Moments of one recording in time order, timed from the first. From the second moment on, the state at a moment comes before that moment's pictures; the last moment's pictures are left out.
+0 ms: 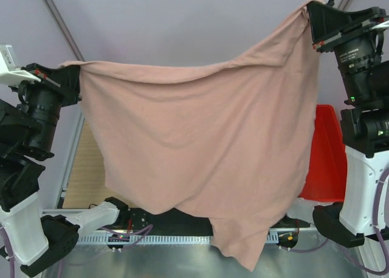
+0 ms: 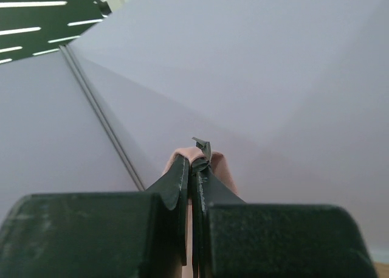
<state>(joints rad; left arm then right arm) -0.48 1.05 2.12 -0.86 -0.44 -0.29 0.17 1.21 2.11 -0.31 -0.11 0.52</state>
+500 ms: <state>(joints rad) -0.50 0.88 2.12 -0.86 -0.44 -0.28 0.17 0.97 2.04 -0.39 -0.07 0.37</state>
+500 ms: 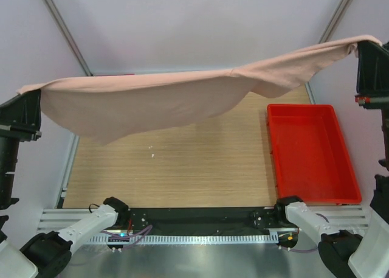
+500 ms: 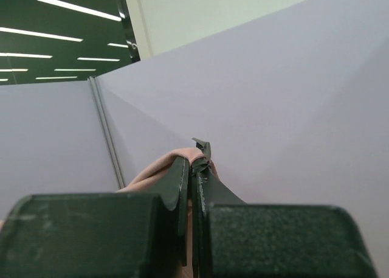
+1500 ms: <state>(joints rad) -0.32 1.28 1.42 -0.64 -0.54 -0.29 0.17 1.34 1.58 -0.18 0.01 0.42</state>
